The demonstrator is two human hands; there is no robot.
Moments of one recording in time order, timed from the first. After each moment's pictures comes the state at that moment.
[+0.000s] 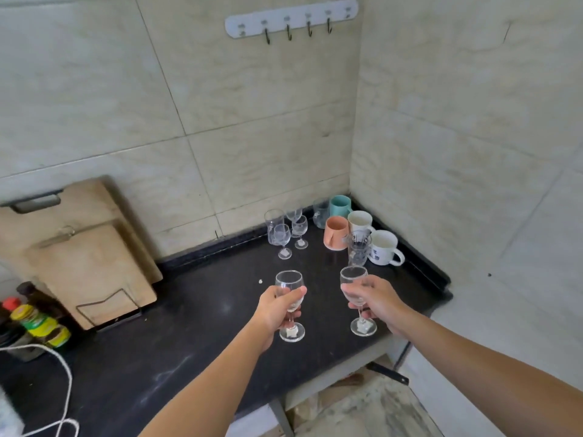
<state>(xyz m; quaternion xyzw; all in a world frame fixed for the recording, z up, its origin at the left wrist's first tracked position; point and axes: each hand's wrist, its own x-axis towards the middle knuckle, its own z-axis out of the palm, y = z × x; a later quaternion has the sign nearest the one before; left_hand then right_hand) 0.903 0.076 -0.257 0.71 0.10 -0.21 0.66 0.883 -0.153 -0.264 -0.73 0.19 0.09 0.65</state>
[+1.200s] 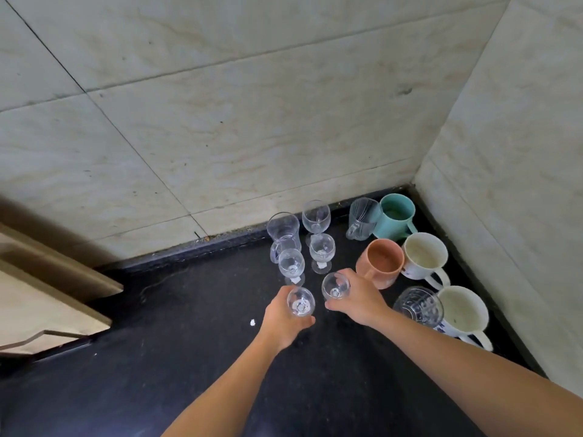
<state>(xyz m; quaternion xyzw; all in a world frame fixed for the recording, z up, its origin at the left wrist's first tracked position) 1.180 0.039 -0.387 0.83 0.14 -0.23 0.50 1.220 -0.154 -0.398 -0.89 0.05 0.25 0.38</state>
